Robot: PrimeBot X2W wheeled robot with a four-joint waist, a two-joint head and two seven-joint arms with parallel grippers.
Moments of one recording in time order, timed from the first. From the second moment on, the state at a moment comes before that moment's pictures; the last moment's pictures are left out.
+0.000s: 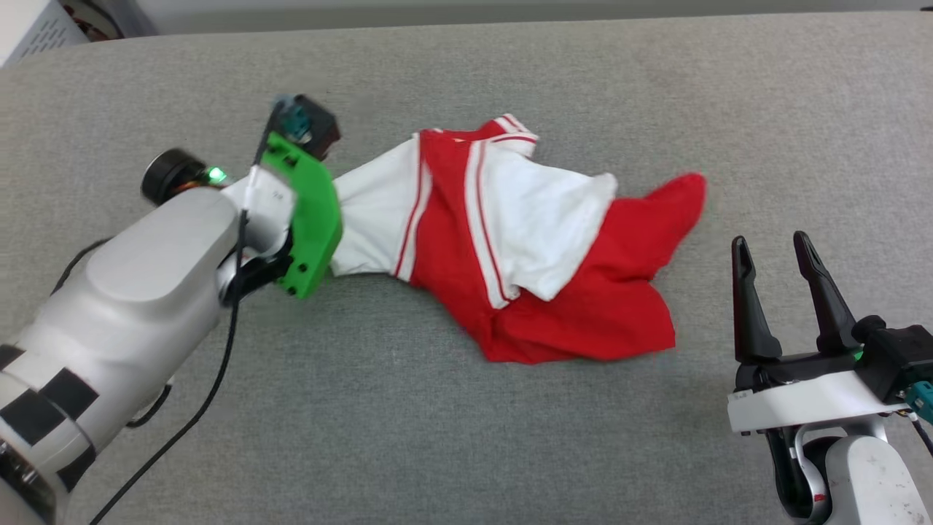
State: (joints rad) left arm -1.13 0.53 -1.27 0.63 -1.04 -0.13 0.42; right arm -0.10 -0.05 0.01 -0.03 0.19 0.13 -0.26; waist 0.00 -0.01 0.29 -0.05
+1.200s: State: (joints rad) left arm -0.50 0.55 -0.71 0.18 -0.63 0.32 -0.26; right arm -0.37 -0.23 -0.02 -0.08 0.07 0.13 -0.26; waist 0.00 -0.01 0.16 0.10
